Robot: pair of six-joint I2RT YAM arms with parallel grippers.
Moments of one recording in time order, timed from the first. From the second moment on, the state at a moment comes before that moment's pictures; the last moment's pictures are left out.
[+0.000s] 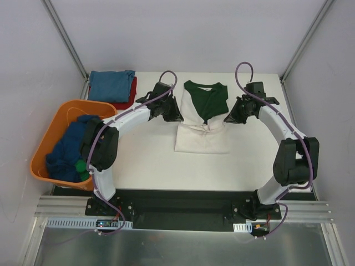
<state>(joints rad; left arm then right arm) -0.53 1.84 1.38 -0.35 0.28 -0.72 0.14 1.61 1.27 -0.67 -0.28 0.57</state>
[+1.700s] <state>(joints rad) -0.54 1.55 0.92 -0.39 0.32 -0.75 0.07 1.17 0.69 -0.58 -0.34 0.50</state>
